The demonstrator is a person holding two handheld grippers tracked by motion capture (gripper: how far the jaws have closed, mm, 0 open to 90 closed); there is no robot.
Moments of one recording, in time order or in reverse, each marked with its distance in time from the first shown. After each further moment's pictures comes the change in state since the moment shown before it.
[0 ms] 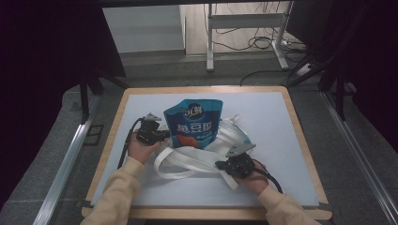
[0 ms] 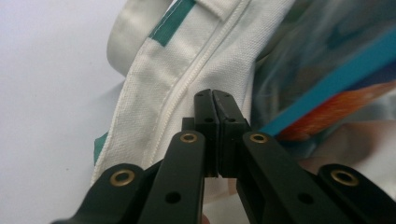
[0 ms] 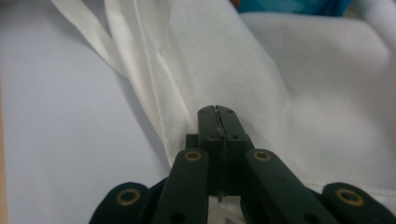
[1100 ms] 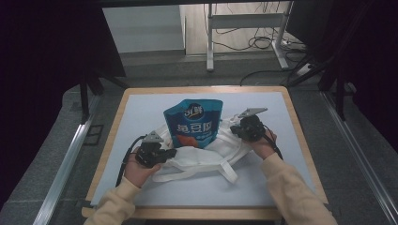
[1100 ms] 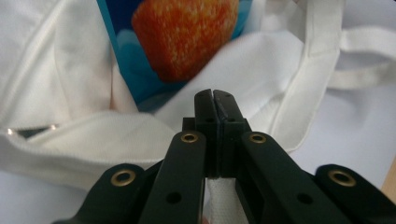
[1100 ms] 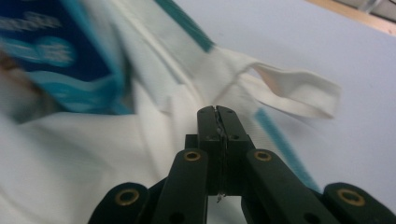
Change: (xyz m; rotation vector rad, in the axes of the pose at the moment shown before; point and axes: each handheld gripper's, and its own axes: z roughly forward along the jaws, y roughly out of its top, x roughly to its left) left arm -0.050 -0.040 -0.033 0.023 -0.142 0.100; right arm -0.094 0.053 -0.018 0.012 -0.237 0.134
